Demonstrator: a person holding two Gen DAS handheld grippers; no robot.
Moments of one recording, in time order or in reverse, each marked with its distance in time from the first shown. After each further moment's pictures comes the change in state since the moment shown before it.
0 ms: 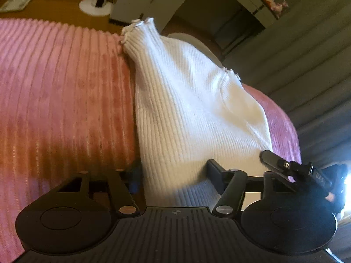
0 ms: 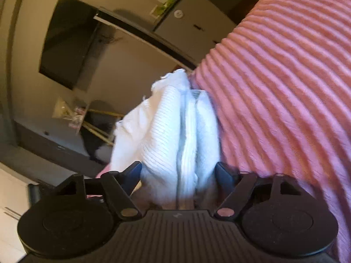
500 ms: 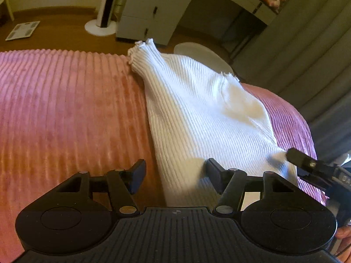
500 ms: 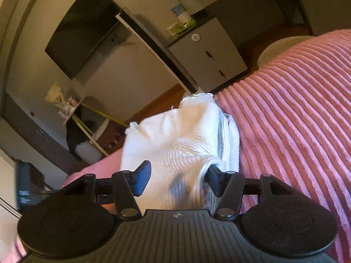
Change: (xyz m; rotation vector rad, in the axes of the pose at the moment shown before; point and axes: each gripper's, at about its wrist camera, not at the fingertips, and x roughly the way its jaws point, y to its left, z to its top) left arm -0.029 -0.023 -0.015 0.121 -0.056 0.126; right arm -0.042 0.071 -0.030 -0.211 -0.120 -0.118
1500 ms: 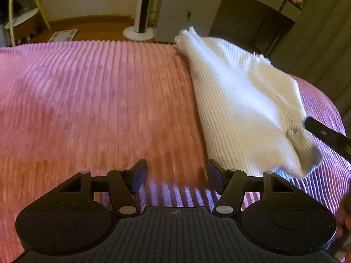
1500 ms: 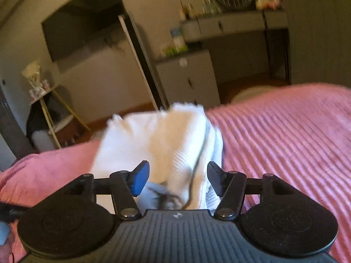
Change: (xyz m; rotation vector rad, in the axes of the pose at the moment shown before) left arm -0.056 0.004 -0.068 0.011 -0.052 0.243; right arm -0.015 0.072 -0.064 -0.303 -0.180 -0.277
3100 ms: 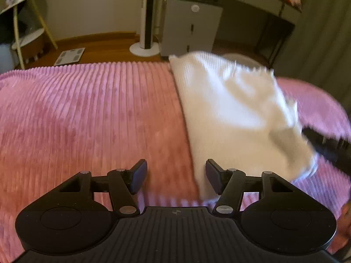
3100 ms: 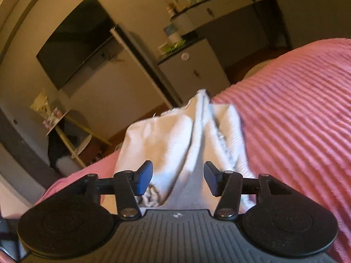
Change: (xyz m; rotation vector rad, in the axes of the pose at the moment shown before) left arm -0.016 0.001 0.006 0.076 -0.054 0.079; right arm 0.017 -0.019 -0.013 0.243 0.065 0.123
